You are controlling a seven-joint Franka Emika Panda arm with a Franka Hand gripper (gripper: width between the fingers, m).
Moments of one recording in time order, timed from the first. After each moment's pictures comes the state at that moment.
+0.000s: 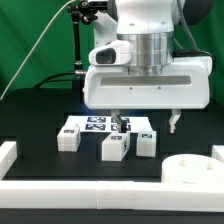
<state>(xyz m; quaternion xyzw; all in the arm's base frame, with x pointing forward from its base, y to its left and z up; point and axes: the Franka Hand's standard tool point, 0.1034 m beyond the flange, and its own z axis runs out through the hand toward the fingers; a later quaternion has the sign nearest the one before) 0.542 0.024 0.057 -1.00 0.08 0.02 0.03</state>
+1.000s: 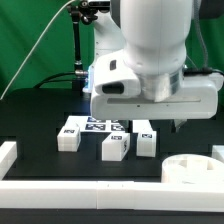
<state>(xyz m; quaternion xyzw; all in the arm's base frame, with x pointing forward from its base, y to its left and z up) 0.525 0.038 0.051 -0.95 0.04 0.31 0.05</state>
